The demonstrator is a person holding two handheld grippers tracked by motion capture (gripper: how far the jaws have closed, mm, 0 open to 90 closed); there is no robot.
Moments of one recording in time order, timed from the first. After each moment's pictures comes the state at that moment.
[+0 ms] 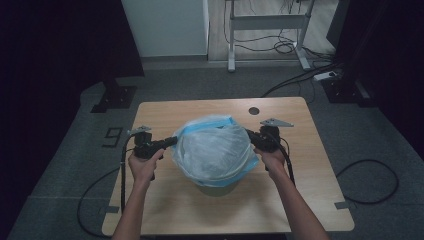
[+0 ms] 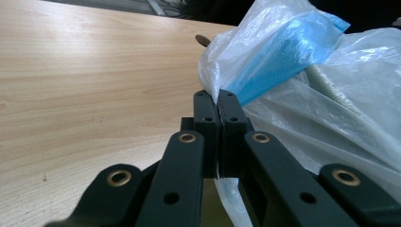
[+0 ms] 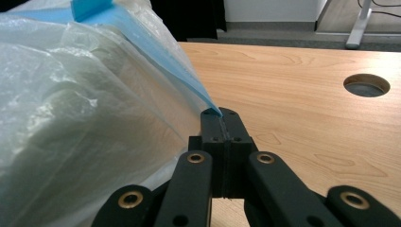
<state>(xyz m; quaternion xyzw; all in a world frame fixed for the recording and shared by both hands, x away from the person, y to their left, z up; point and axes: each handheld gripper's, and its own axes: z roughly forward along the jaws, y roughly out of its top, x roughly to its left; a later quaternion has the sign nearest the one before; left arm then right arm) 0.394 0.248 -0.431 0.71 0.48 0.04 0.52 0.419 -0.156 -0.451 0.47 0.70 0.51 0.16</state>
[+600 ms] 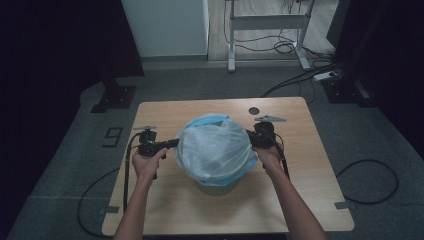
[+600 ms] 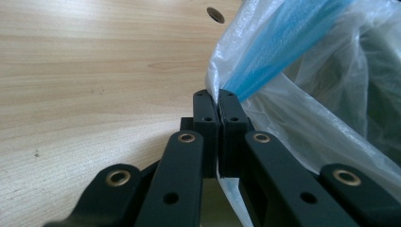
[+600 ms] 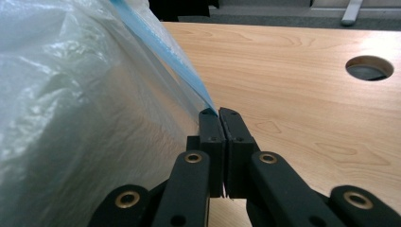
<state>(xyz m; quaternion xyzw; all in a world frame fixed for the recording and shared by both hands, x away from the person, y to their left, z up) 0.409 0.244 -0.444 0.71 0.51 -0.01 0.48 0.431 -0.144 -0.447 0.49 0.72 0.47 0.14</state>
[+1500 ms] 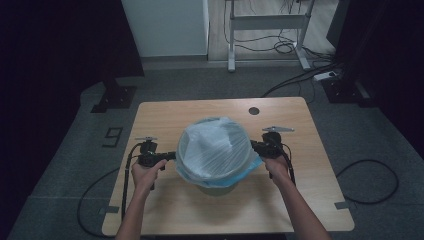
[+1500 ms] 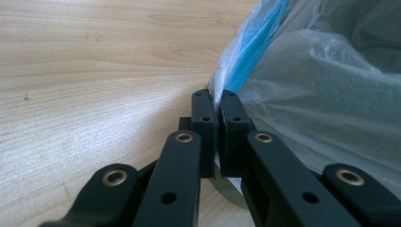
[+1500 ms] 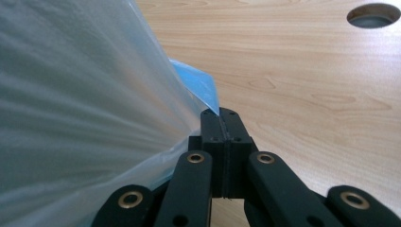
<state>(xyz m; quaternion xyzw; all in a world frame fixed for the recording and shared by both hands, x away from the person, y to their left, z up) 0.392 0.251 -0.473 0.73 0.51 -0.04 0.46 0.415 -0.169 -0.479 0.51 0.72 0.47 0.10</state>
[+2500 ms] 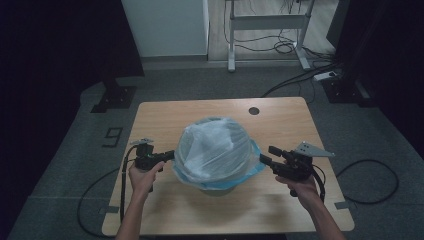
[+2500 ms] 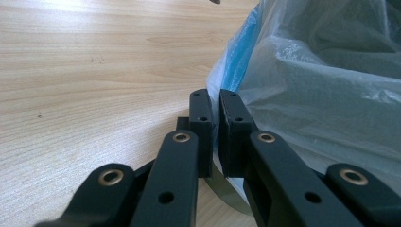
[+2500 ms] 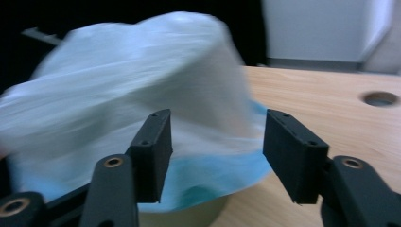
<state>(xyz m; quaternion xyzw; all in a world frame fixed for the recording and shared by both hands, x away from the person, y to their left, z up) 0.378 0.255 -0.466 0.72 0.49 0.00 0.49 0.320 -0.223 -0.443 0.37 0.69 0.61 0.13</state>
